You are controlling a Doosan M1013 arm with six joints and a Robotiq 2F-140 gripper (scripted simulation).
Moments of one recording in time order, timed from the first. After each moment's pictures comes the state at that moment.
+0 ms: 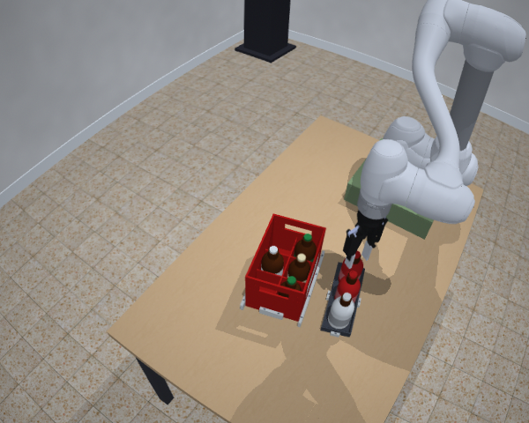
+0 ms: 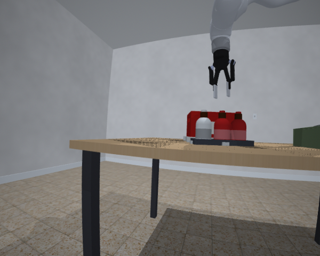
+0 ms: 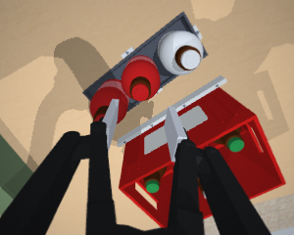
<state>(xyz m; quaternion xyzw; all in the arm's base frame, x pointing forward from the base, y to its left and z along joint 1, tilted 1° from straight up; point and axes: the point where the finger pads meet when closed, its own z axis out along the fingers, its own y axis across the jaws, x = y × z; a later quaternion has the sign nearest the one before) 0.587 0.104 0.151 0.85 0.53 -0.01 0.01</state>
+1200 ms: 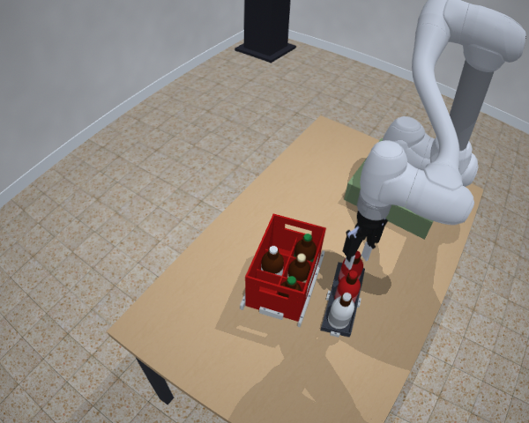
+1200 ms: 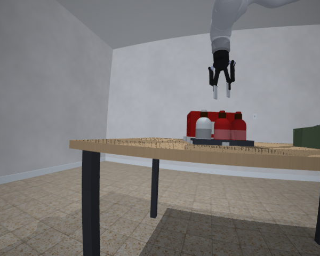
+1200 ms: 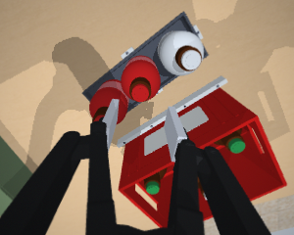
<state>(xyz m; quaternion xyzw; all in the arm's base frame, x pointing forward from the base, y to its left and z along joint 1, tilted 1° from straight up) 0.587 0.104 0.147 0.85 0.53 -0.01 0.01</state>
